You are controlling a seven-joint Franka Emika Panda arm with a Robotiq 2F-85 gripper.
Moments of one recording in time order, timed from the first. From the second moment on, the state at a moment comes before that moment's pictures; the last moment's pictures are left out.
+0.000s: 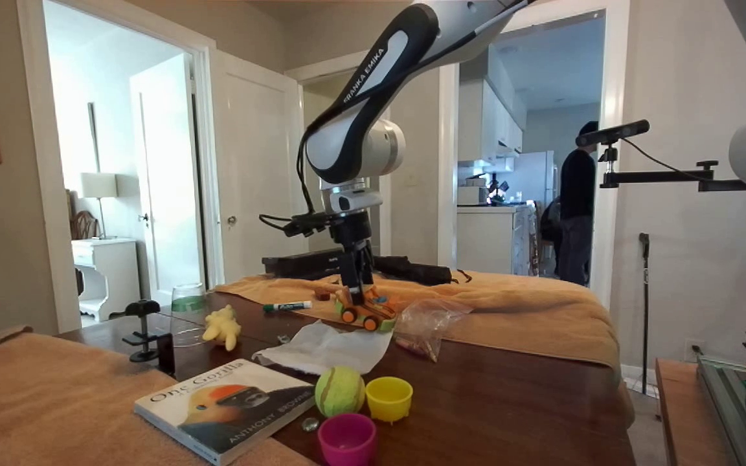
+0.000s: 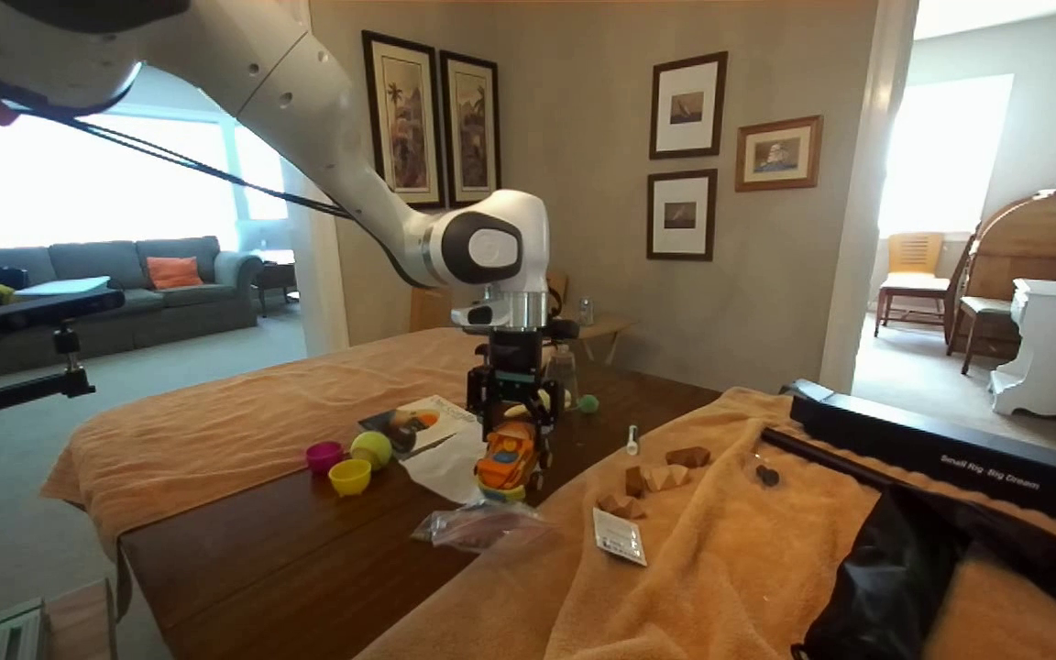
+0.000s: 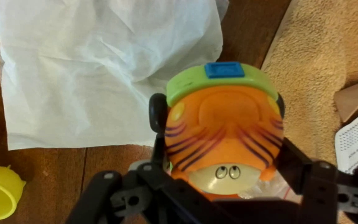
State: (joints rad) arm 0.58 0.53 -0.55 -1.86 0.18 2.19 2.71
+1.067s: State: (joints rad) arm 0.33 0.59 -0.25 -1.83 0.12 2.33 2.71
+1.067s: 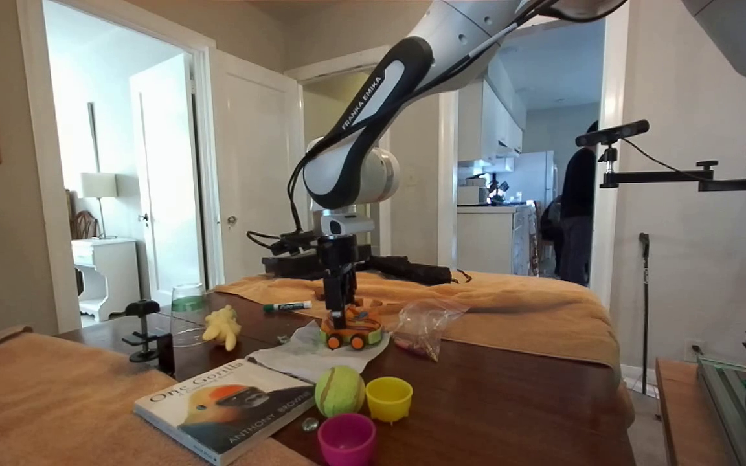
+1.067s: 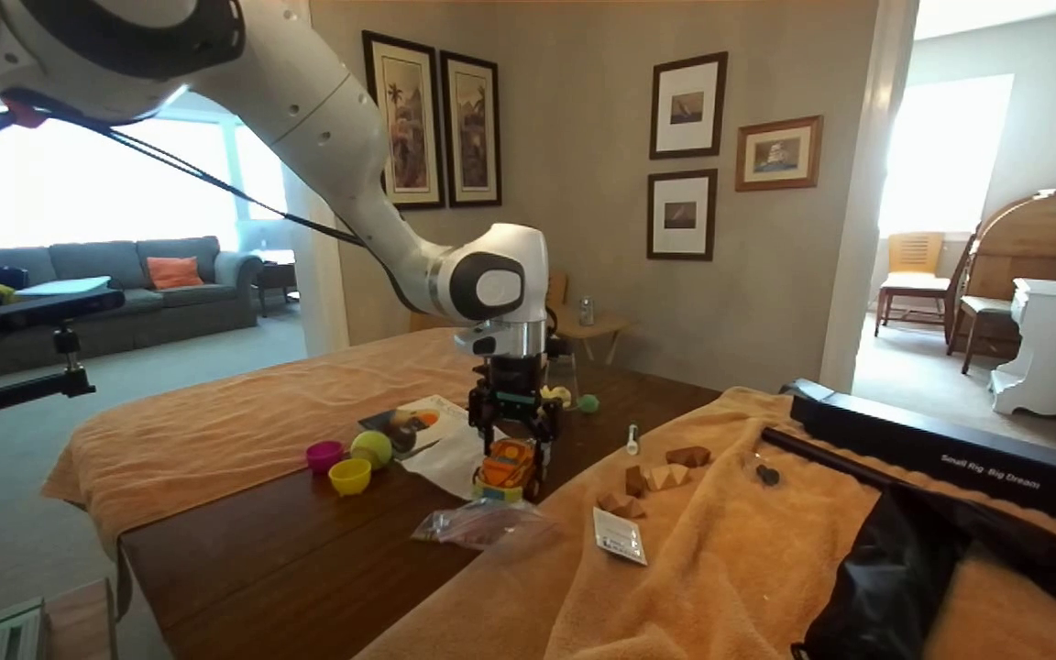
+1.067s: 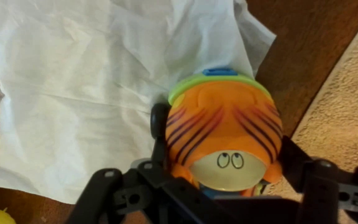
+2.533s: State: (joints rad) arm 0.21 0.08 0.01 -2.24 -0.12 2.30 2.27
